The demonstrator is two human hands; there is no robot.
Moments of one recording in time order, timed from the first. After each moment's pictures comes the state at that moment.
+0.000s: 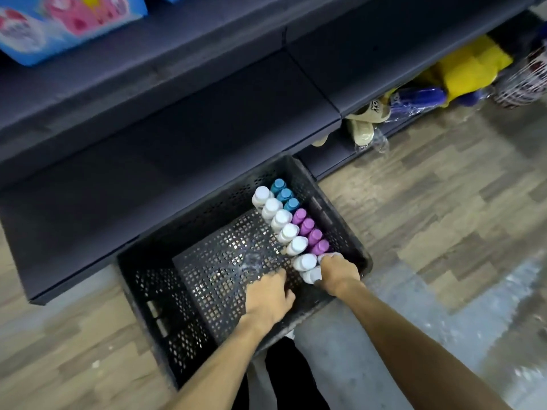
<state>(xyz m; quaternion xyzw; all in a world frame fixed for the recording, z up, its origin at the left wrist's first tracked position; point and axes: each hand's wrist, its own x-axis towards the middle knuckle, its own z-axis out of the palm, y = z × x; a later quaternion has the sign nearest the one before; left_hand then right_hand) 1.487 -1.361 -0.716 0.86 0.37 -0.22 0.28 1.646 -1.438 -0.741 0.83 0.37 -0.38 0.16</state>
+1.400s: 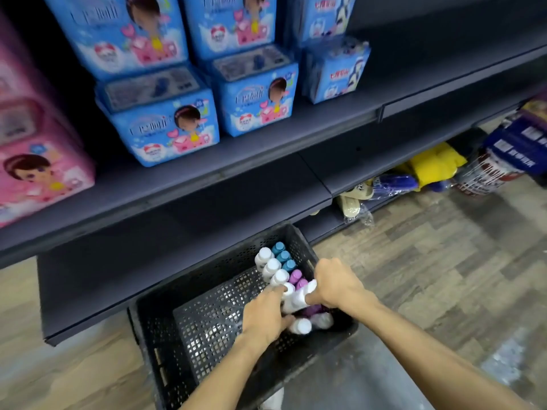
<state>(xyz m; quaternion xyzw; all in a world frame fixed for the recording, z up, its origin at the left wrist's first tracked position) 1.502 -1.314 -0.634 0.86 0.38 -0.08 0.33 1.661 -1.360 -0.538 0.86 0.41 -0.30 0.07</state>
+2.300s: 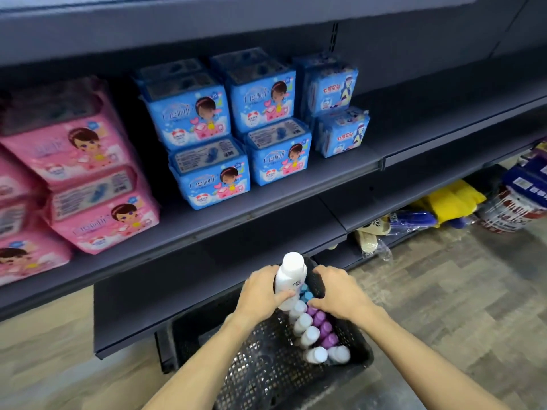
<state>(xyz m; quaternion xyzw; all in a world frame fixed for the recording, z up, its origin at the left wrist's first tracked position) 1.491 -1.236 -0.518 0.85 0.39 0.08 0.35 1.659 -1.344 -0.490 0.82 0.51 -0.25 -0.05</state>
